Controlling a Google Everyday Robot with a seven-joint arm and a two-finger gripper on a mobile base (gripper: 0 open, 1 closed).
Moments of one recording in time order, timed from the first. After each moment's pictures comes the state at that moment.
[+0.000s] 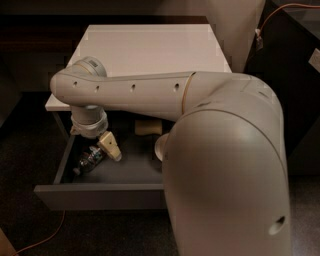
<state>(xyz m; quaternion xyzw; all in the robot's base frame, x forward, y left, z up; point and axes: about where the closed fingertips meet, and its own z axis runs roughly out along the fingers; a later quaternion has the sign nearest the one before) 0.593 0.183 0.692 -0.95 0.29 -0.03 0.06</state>
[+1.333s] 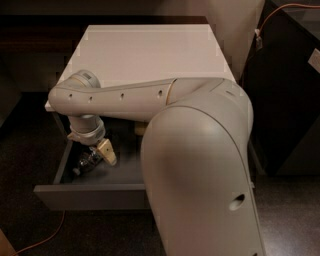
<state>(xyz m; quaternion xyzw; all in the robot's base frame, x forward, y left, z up) 0.599 0.197 0.649 -0.96 0.28 -0.03 0.04</state>
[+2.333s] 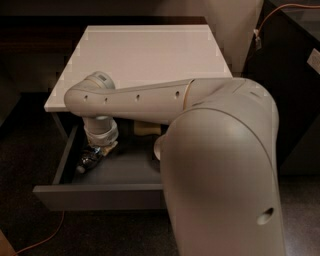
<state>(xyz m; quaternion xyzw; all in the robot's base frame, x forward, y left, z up) 0.595 0.159 0.648 -0.94 0.33 -0.03 0.03</state>
